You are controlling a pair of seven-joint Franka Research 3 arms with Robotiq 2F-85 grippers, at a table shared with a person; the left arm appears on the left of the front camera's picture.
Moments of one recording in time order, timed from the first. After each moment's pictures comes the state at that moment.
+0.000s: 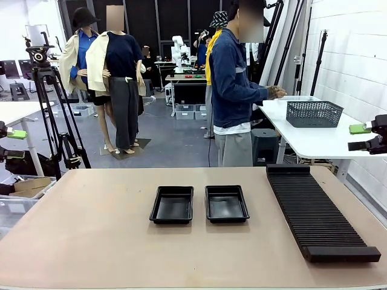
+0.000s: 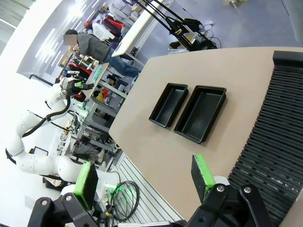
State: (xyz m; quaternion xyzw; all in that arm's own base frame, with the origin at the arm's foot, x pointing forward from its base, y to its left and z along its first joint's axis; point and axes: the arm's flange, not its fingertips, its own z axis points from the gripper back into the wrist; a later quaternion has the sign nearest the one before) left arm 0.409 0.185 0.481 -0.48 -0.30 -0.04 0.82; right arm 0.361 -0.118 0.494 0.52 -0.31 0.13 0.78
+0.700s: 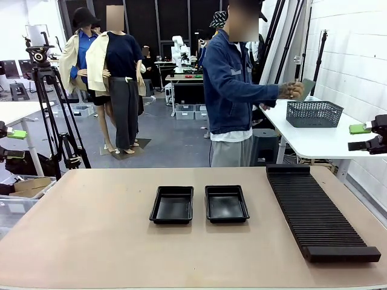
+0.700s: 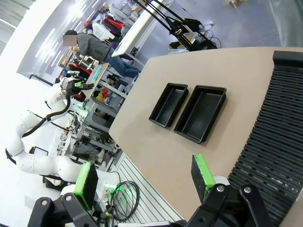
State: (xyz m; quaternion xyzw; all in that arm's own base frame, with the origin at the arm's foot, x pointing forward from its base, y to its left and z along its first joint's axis) left arm 0.409 0.185 0.481 -0.48 -0.30 -0.04 0.82; right arm 0.362 -0.118 0.494 0.52 -0.31 0.13 0.78
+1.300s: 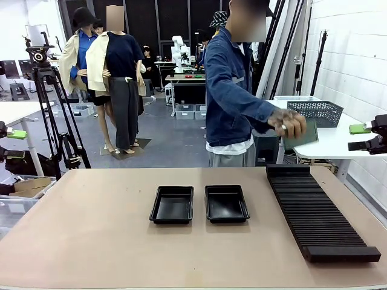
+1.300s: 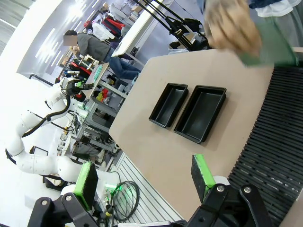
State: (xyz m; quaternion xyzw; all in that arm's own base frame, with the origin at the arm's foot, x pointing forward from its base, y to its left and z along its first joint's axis) left arm 0.409 0.185 0.481 -0.48 -0.30 -0.04 0.82; right arm 0.362 -0.118 0.494 0.52 -0.31 0.13 0.78
